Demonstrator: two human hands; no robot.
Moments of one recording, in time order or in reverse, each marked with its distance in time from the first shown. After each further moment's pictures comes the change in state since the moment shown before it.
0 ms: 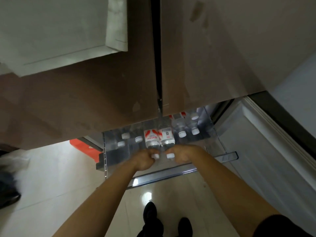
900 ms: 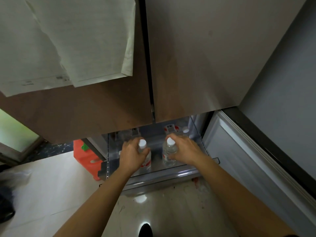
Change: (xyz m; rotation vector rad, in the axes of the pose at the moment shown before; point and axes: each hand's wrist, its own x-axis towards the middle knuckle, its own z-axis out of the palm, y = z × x) left_hand -0.082 0.032 -0.020 -0.209 0.845 0.108; right_hand -0.111 -0.014 -0.018 0.147 0.707 -0.062
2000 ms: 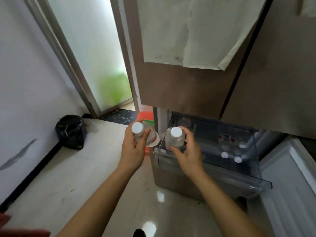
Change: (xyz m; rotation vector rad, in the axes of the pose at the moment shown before) left_hand -0.179 0.002 -0.132 -0.475 0.628 -0.200; right_hand -0.077 -0.143 0.074 0.646 0.171 -0.422
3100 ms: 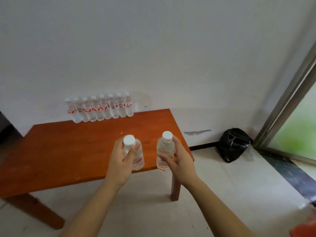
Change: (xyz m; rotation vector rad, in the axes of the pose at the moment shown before) left_hand -0.401 -0.128 -0.747 0.290 1.057 -0.385; right_hand -0.417 -0.377 0.647 0.179 -1.103 -0.548
